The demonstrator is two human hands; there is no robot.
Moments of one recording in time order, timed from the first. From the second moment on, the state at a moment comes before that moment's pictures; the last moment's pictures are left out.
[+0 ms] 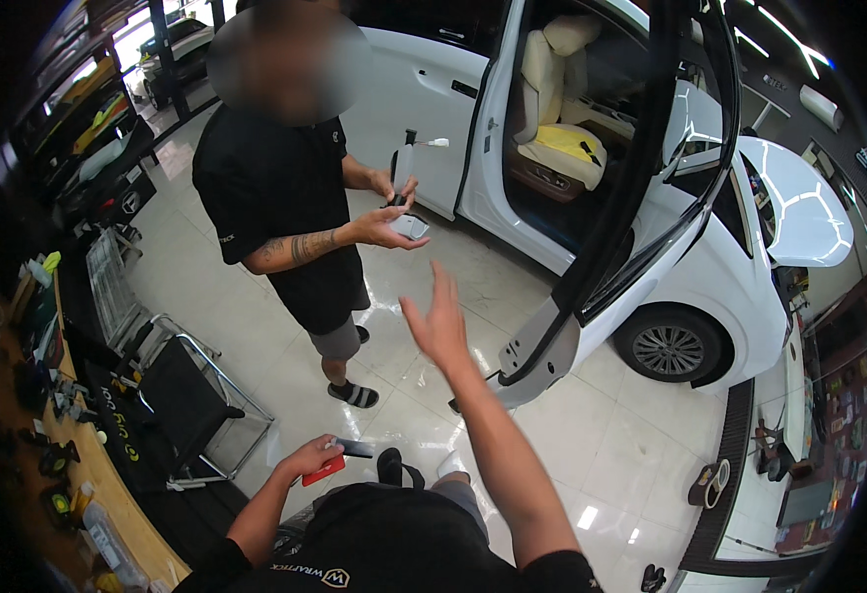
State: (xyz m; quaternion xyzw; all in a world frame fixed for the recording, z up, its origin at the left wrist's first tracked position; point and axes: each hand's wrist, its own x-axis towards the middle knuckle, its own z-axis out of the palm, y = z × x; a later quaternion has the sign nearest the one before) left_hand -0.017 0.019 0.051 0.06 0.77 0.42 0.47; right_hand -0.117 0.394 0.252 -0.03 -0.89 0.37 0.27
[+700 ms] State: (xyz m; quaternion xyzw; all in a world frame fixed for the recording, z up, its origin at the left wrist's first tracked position) left_hand 0.091 -0.074 0.068 -0.17 0.74 0.52 0.38; right_hand -0.297 0.490 0.318 0.08 -0.95 0.30 0.03
